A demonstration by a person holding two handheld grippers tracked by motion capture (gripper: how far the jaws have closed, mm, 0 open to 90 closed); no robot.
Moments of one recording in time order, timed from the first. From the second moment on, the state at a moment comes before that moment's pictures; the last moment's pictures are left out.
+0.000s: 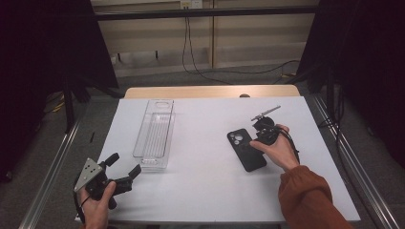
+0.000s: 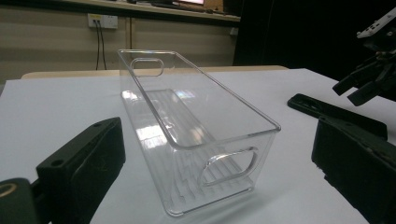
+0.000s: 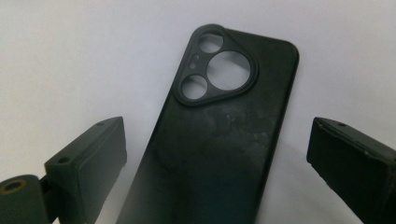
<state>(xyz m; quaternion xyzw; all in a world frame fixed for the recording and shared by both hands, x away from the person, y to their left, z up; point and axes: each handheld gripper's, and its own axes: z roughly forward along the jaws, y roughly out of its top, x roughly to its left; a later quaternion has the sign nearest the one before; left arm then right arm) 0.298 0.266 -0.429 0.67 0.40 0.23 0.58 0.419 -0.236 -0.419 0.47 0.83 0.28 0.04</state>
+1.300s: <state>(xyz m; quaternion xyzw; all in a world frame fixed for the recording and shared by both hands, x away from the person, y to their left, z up) 0.298 0.266 -0.429 0.67 0.40 0.23 0.58 0.432 -0.200 -0.444 0.49 0.86 0.15 0.04</state>
